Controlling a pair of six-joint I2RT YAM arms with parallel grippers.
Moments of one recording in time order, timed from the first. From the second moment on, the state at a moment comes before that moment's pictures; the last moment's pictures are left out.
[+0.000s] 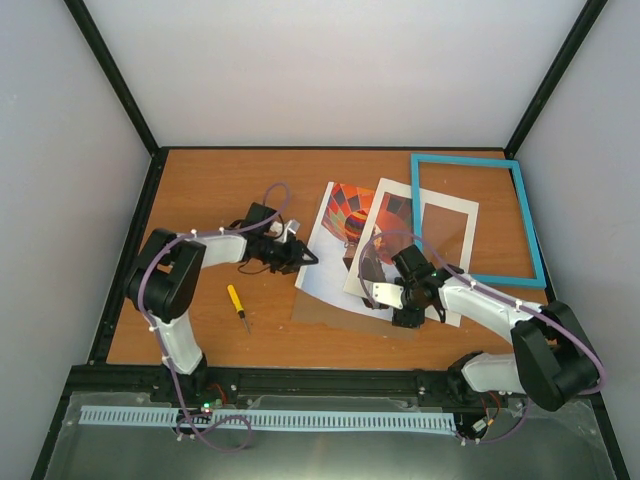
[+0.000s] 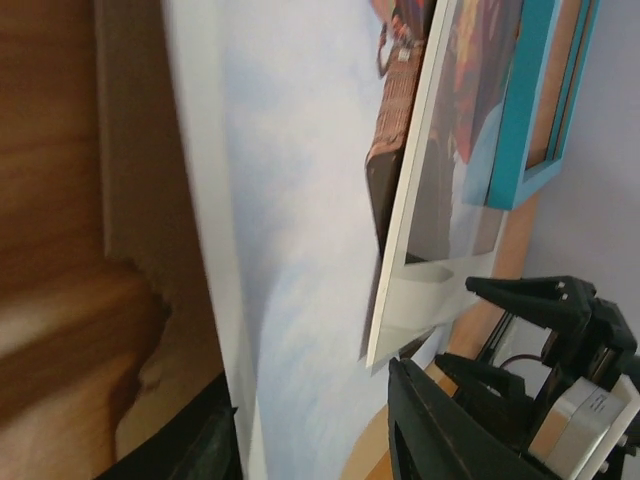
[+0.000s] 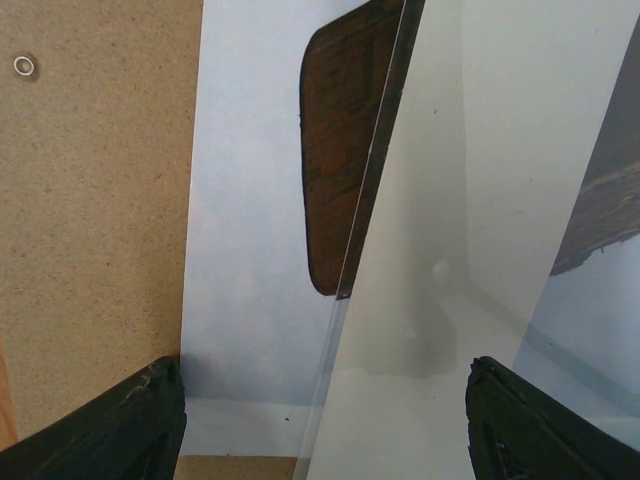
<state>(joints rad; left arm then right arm) -0.39 1.80 0.91 -0.13 0.79 -0.65 0.53 1.30 0.59 -0.60 -0.07 -0.95</state>
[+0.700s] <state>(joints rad) -0.34 2.15 1.35 -0.30 0.87 -0.55 0.53 1.30 0.59 -0.59 -0.07 -0.94</state>
